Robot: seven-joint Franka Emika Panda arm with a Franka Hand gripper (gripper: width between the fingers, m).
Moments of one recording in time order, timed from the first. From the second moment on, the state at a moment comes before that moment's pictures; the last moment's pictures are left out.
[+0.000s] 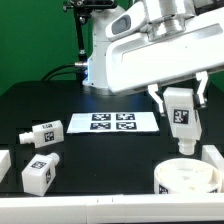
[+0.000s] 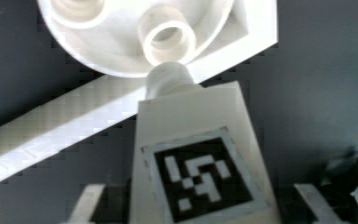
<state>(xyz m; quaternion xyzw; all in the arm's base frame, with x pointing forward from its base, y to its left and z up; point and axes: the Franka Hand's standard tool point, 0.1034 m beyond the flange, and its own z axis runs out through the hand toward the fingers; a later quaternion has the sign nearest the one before) 0.622 0.071 0.126 -0.94 0.19 -0.26 0.11</state>
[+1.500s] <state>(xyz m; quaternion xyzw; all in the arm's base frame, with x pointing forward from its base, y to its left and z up) 0.638 0.075 0.083 -0.95 0.20 -0.22 0.12</state>
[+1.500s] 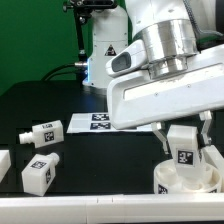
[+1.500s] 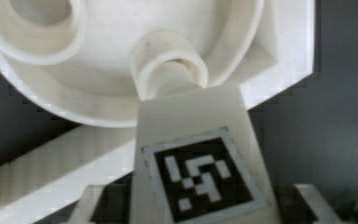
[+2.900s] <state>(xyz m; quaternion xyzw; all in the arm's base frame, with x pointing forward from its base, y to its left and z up) 0.631 0.074 0.112 -0.97 0.18 -0.11 0.15</state>
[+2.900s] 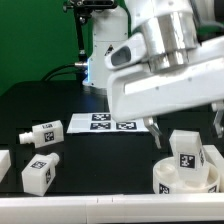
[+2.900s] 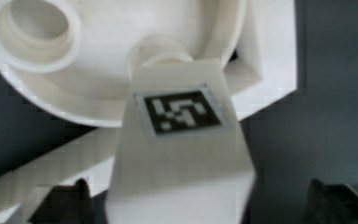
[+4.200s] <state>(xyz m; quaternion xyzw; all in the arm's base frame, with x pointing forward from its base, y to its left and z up) 0.636 0.093 0.110 -0.99 -0.12 -0.06 0.07</state>
